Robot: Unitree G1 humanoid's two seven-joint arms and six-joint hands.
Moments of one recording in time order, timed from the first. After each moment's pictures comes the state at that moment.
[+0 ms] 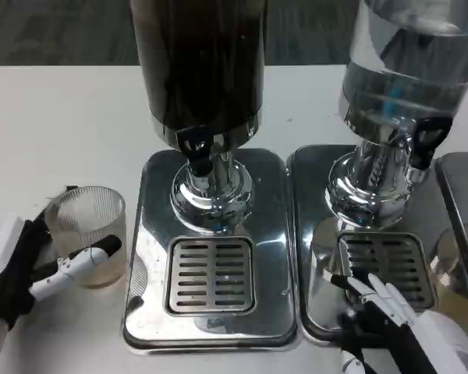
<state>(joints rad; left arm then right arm) -0.11 0.57 -0.07 0.75 0.46 -0.55 0.28 0.72 -0.29 0.18 -0.48 -0.67 -0.15 -0.02</state>
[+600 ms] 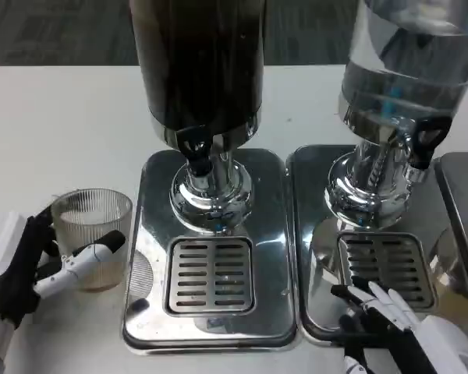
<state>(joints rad) -0.12 0.55 -0.08 0.78 0.44 -0.60 0.32 0.73 -0.29 0.17 -0.48 -0.67 -0.15 -0.01</state>
